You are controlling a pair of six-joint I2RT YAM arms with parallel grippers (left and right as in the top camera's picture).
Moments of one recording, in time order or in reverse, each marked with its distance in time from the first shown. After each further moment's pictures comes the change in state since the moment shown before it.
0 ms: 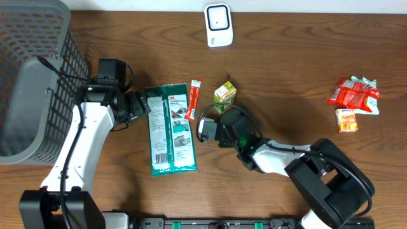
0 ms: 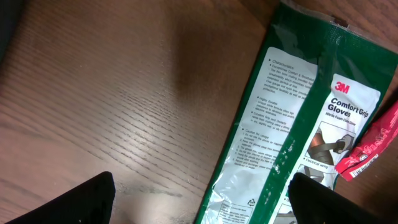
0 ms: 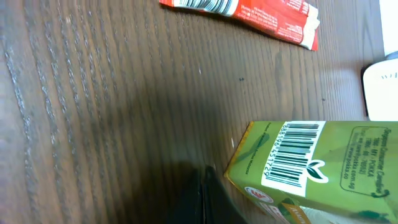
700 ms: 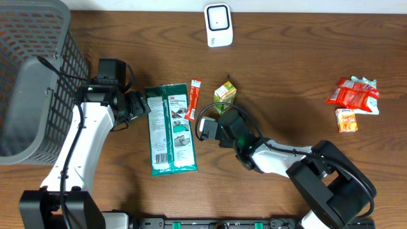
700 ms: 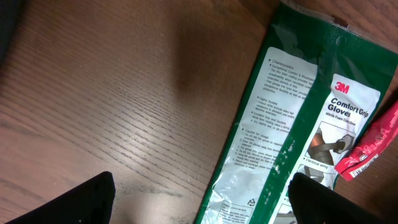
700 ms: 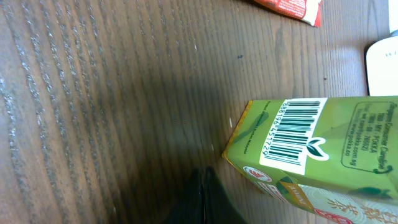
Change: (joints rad) left arm 0.000 0.000 0.000 0.000 0.000 0.000; right arm 0.011 -0.014 0.018 -0.079 0.082 0.031
